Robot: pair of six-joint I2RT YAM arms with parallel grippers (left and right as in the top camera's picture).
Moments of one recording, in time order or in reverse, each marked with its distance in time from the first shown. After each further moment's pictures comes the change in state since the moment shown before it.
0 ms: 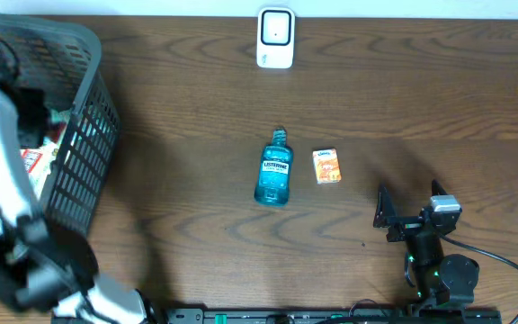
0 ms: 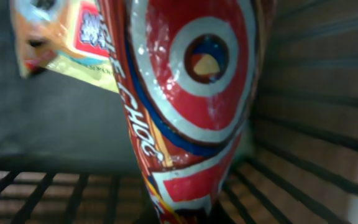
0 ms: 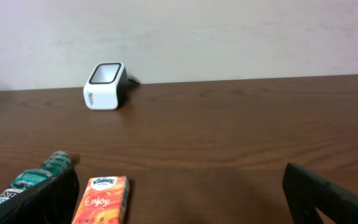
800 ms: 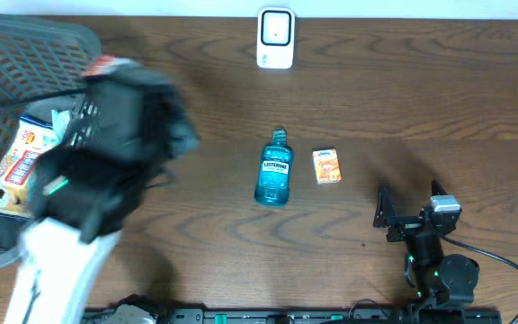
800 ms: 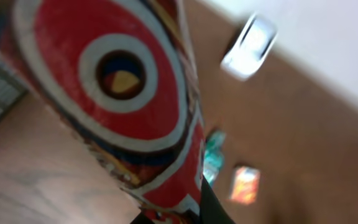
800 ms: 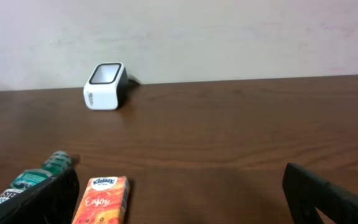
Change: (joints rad) left arm -0.877 -0.472 -0.053 -0.081 -0.108 0.271; right arm 0.000 0.000 0.000 0.000 0.000 0.000
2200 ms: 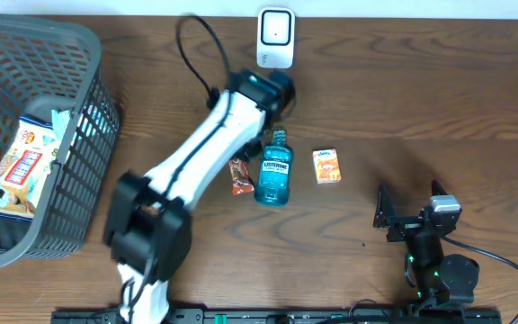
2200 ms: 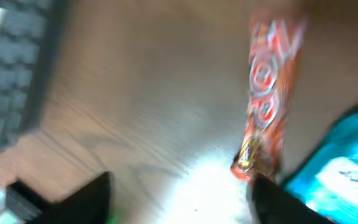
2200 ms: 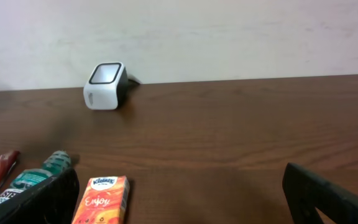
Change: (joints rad) left arm -0.157 0.679 0.100 -0.207 -0.196 -0.093; right arm 0.000 0.000 0.000 0.000 0.000 0.000
